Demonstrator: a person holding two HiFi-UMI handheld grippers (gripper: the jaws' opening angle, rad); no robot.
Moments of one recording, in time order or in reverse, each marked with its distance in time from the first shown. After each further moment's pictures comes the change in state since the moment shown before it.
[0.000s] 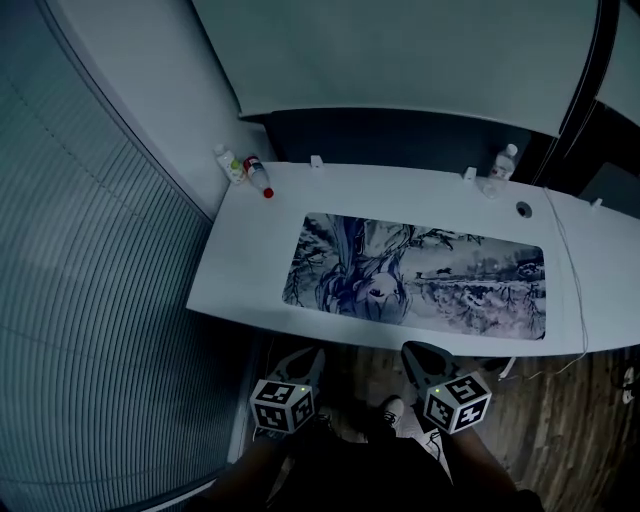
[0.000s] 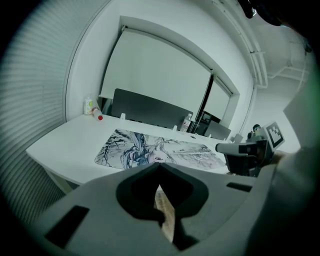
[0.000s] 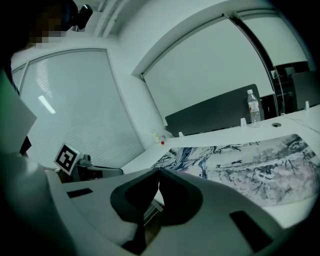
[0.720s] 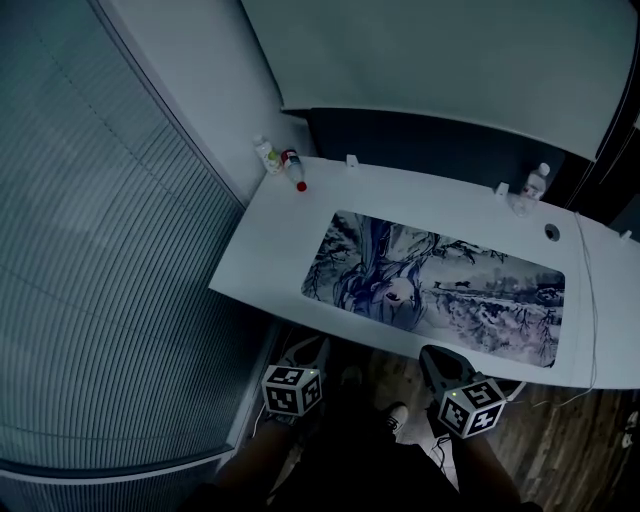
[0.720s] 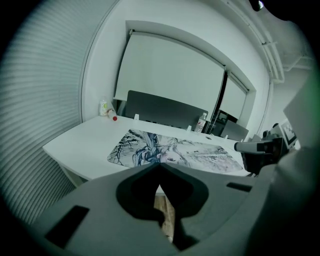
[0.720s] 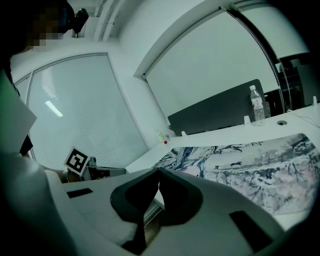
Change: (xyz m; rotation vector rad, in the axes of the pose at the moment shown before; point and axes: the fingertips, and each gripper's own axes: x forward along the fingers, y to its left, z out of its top) left arm 0.011 0.018 -0.006 -0.049 -0.015 0.177; right arm -0.012 -0.025 0.005 -0.001 0.019 0.082
